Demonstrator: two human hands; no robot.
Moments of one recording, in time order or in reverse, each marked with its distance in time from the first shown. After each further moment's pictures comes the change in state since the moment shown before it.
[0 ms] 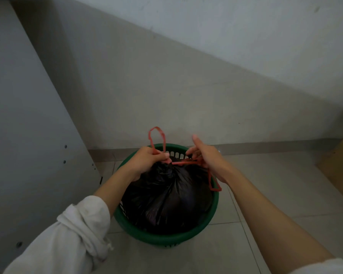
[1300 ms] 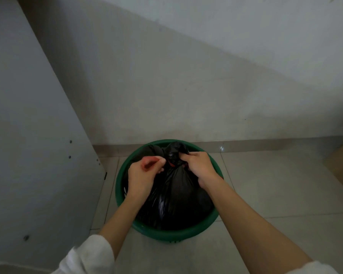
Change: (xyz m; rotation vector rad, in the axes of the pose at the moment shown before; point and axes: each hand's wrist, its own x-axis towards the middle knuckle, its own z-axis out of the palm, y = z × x) left_hand -0.036 -0.045 0.021 -0.255 0.507 0.279; right_hand 0.009 0.018 0.059 0.292 0.136 0.097
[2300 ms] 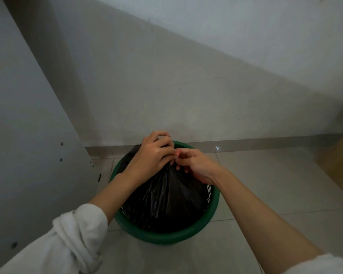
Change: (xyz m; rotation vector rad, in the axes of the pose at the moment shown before) left_hand 0.052 0.020 0.013 0.805 -0.434 1.025; right_hand 0.005 -0.008 -0.028 -0.102 -0.482 -0.162
